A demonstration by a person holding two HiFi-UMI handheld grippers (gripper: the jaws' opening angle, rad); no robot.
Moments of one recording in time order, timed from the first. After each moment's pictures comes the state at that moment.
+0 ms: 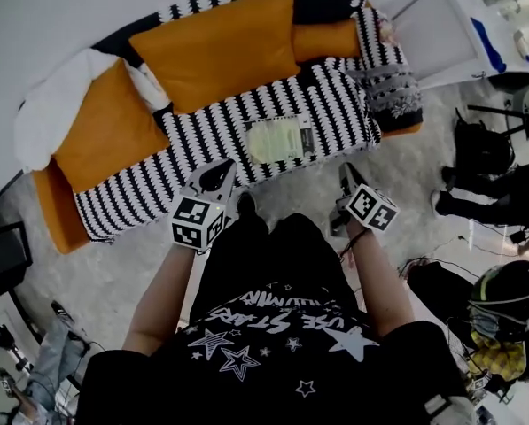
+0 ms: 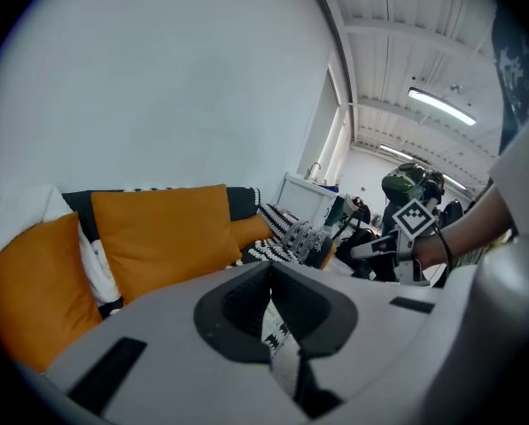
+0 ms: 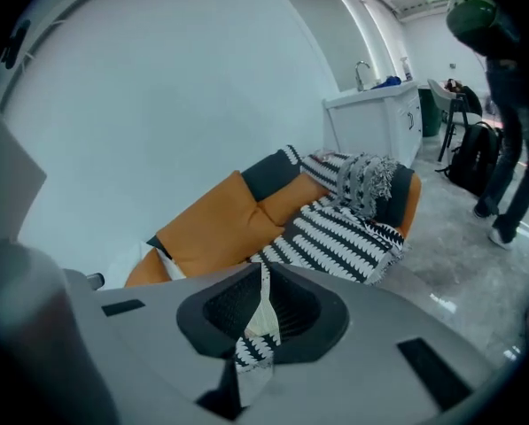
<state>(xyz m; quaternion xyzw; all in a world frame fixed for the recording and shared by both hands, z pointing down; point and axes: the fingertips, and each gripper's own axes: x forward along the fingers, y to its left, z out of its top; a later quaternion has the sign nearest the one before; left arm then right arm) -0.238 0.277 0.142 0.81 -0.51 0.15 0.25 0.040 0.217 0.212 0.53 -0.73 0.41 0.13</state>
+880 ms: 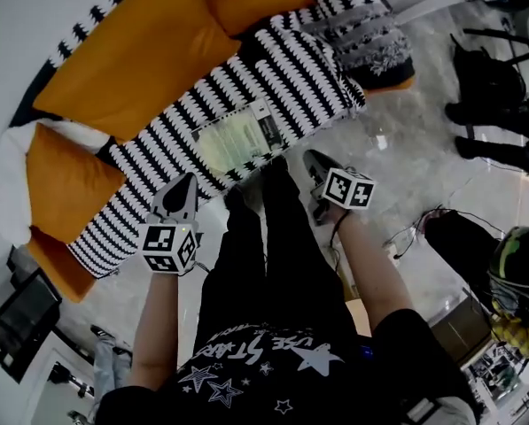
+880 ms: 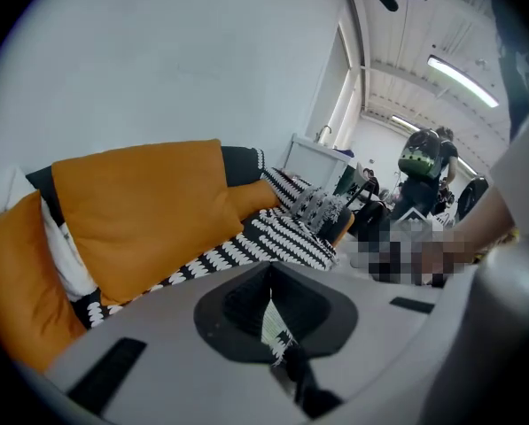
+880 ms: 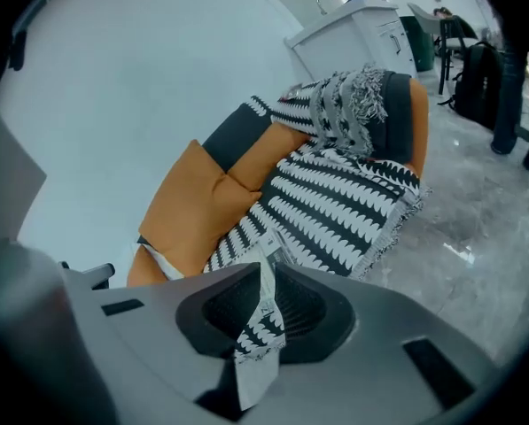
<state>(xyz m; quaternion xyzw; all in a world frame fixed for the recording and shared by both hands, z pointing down) -0.186 0.179 0.257 0.78 -0.49 0.24 0.30 0.081 0.161 0.385 0.46 -0.69 0.54 0.13</state>
